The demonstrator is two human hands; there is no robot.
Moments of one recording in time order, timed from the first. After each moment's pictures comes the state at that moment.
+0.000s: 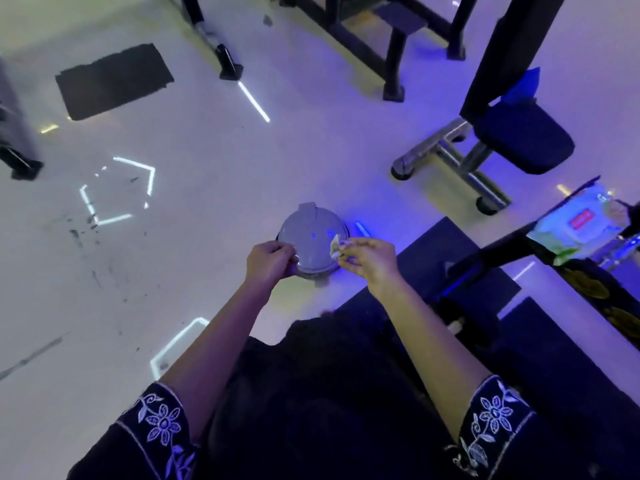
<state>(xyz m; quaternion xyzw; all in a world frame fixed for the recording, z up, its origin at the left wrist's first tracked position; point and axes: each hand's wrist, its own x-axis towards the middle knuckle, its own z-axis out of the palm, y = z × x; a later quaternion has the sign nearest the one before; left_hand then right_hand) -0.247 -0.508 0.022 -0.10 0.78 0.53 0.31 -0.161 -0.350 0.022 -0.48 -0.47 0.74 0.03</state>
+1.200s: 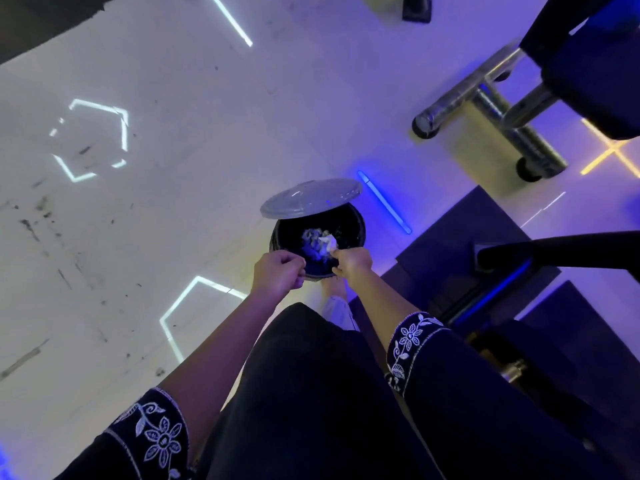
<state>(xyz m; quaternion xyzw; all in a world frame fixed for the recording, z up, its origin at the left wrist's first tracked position) -0.396 -0.442 -0.137 -0.12 0.81 0.42 0.39 -0.344 -0.309 -0.228 -0.64 -0.47 0.60 -0.10</state>
